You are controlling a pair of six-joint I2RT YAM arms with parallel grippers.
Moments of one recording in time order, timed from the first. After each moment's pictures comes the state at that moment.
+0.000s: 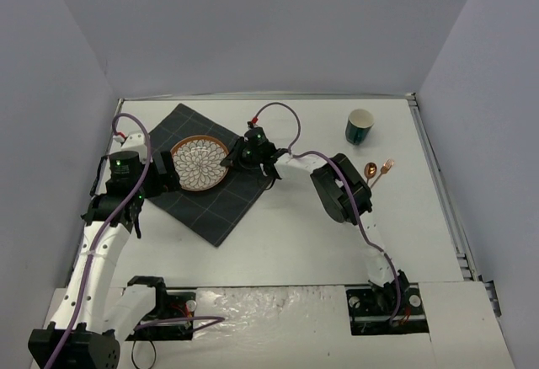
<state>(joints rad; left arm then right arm) -0.04 0.90 0.89 -0.61 -0.01 -0.23 0.70 2.37 1.65 0.18 -0.24 1.00</state>
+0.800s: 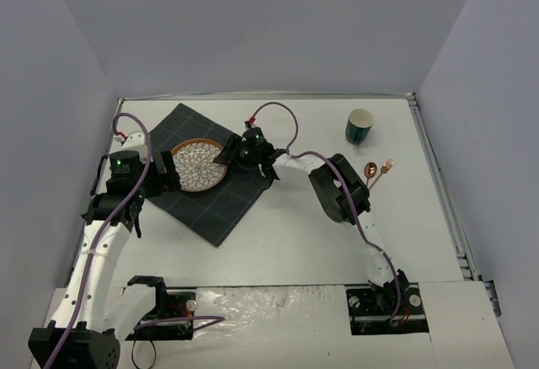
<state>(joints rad) -0.04 0.90 0.89 -0.61 -0.01 -0.23 0.71 2.39 1.66 0.20 -0.24 1.00</state>
